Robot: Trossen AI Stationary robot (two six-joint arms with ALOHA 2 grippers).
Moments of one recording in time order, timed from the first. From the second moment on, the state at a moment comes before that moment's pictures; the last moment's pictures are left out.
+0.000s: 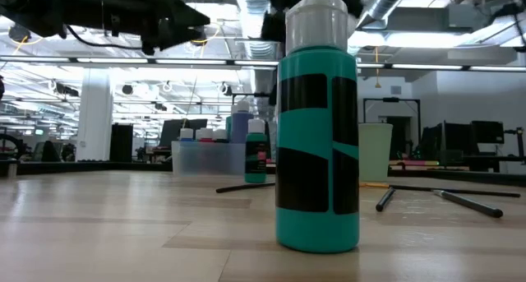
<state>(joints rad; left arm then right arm) -0.01 1.00 0.33 0.82 -0.54 0.02 -0.14 1.81 1.43 -0.61 -0.08 -0.22</state>
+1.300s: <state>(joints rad) 0.14 1.70 0.59 0.74 -0.04 -0.03 0.07 1.28 1.42 -0.87 -0.08 0.12</state>
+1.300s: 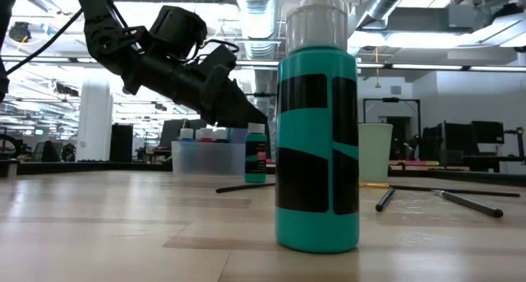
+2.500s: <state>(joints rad) 0.14 1.18 0.58 0.41 -0.44 0.03 0.06 1.28 1.42 -0.87 -0.08 0.12</state>
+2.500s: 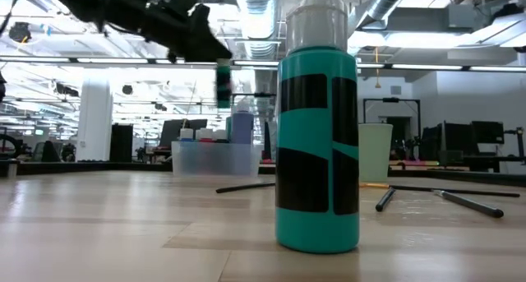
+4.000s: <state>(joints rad) -0.14 1.01 0.46 -0.55 -0.29 -0.51 0.01 1.28 1.43 -0.94 -0.08 0.05</state>
